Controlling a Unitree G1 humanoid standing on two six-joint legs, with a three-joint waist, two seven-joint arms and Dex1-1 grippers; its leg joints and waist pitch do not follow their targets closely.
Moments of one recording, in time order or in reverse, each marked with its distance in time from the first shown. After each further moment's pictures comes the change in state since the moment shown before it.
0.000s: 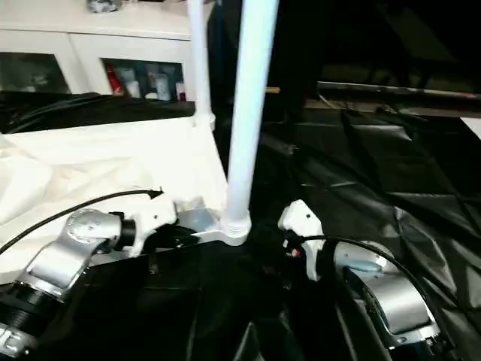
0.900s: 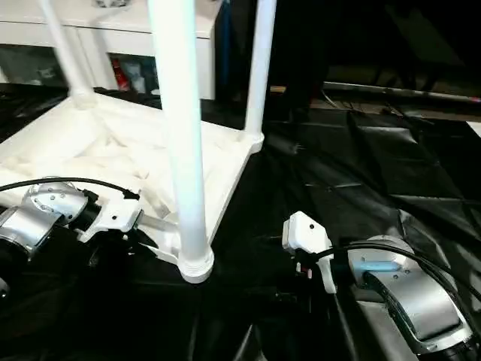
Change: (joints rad) left arm -0.278 0.191 -0.100 0.516 -0.025 -0.525 -0.466; right arm 0.018 -0.166 0.019 -0.155 0.058 0.045 0.219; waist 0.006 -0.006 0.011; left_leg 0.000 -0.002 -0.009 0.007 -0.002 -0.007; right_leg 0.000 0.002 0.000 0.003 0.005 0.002
